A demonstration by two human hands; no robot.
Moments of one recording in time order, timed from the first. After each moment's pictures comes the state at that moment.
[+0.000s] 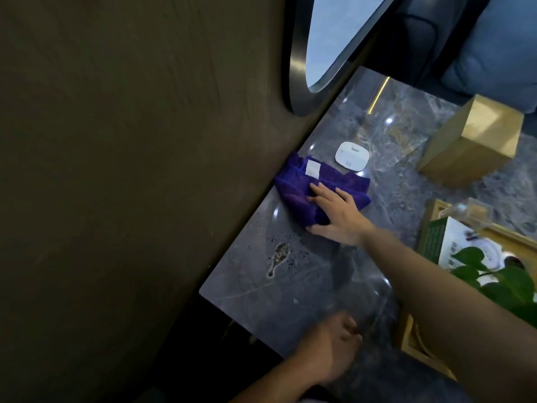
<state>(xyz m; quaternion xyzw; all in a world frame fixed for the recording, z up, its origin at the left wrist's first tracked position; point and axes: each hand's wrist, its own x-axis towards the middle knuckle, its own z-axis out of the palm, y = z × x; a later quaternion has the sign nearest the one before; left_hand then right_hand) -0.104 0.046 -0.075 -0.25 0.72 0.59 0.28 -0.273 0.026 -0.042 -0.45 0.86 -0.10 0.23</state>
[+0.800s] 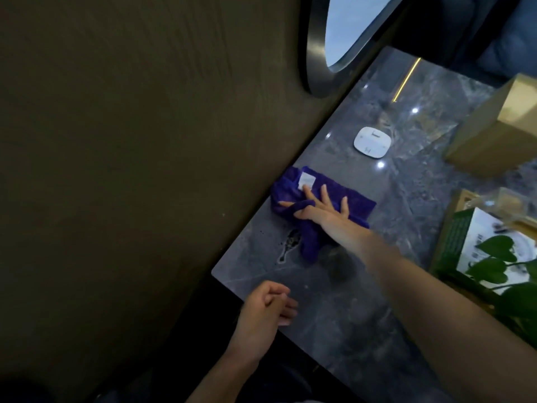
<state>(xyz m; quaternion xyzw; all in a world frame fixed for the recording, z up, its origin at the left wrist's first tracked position) -0.017 -0.030 -0.030 -0.45 0.55 0.70 0.05 -0.221 0.001 -0.036 -0.29 0.76 -0.32 0.48</state>
